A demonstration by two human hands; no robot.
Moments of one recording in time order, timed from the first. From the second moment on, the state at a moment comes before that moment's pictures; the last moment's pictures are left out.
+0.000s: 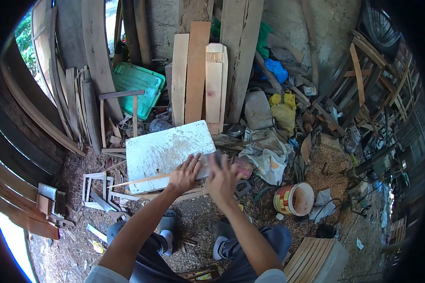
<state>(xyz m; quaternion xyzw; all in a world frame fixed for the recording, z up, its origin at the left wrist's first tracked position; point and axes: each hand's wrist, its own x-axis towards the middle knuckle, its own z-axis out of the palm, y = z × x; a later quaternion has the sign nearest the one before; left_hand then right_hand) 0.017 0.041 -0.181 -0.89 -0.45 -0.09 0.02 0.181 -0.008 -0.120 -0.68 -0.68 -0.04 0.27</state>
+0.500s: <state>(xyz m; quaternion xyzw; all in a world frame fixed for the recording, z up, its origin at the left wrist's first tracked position) 0.017 0.039 -0.177 -0.89 -0.45 -0.09 0.03 0.189 -0.003 -0.123 -0.73 -0.62 -0.02 0.28</state>
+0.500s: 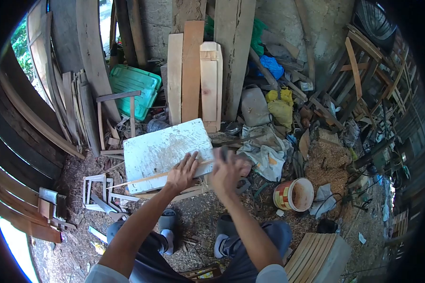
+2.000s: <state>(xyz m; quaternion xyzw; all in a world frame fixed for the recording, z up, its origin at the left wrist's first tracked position) 0.052 0.012 -0.023 -0.80 -0.41 -0.40 -0.18 0.218 0.026 -0.021 -0.41 -0.51 0.36 0.67</state>
